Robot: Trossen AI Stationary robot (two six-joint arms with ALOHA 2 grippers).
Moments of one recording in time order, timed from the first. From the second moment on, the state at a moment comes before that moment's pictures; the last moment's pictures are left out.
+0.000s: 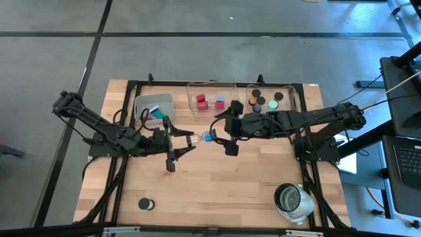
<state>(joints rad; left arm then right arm) -0.47 1.12 0.85 0.35 -0.68 0.03 0.20 1.50 1.42 -0.41 0.37 -0.06</state>
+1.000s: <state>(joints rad) -0.47 1.12 0.85 0.40 -0.61 0.12 0.22 1.50 1.42 -0.13 0.07 -0.09</state>
